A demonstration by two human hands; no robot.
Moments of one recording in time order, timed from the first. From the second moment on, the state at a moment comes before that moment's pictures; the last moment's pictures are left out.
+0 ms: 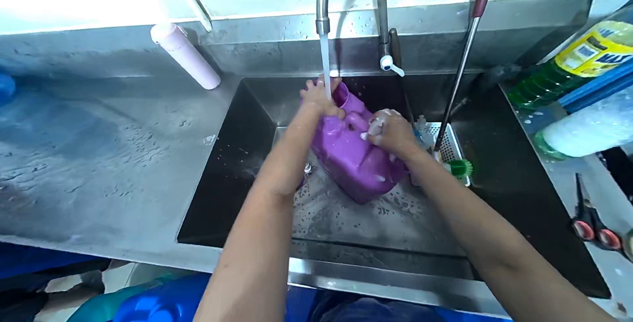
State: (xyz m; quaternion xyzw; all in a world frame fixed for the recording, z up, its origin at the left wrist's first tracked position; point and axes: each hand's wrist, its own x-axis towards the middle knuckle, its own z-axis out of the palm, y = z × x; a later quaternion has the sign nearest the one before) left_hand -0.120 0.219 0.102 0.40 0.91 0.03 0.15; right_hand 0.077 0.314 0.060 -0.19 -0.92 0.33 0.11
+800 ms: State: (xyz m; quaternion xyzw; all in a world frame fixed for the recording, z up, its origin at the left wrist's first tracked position) left_hand -0.092 0.200 0.064 0.63 0.78 0.06 0.01; right_hand -0.019 0.401 0.093 -0.33 -0.79 0.50 0.15
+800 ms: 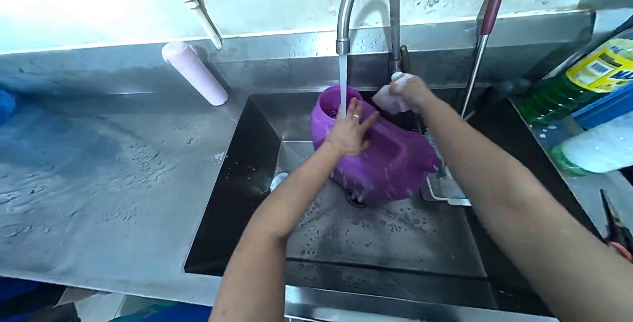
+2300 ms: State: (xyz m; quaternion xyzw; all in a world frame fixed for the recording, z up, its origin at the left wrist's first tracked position) left_hand -0.132 0.177 0.058 0.38 0.84 0.37 0.14; right_hand 0.066 0.324 0.125 -0.30 -0.94 0.18 -0.03
